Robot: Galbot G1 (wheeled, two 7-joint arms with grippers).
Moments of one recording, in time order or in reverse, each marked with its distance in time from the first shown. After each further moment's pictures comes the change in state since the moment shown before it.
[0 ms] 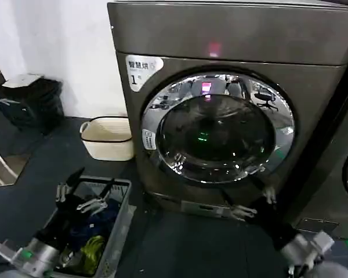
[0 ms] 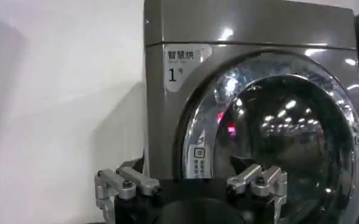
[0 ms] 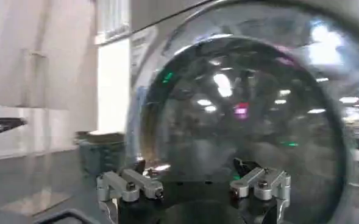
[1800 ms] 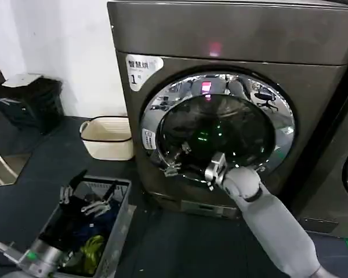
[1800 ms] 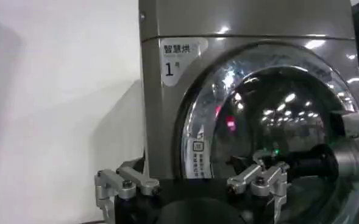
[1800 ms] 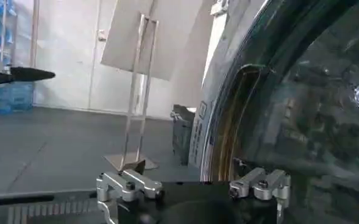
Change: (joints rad) left arm -0.001 -0.023 0.030 0.017 0.064 -0.024 0.004; right arm 0.843 0.064 -0.706 -0.636 -0.106 0.040 -0.057
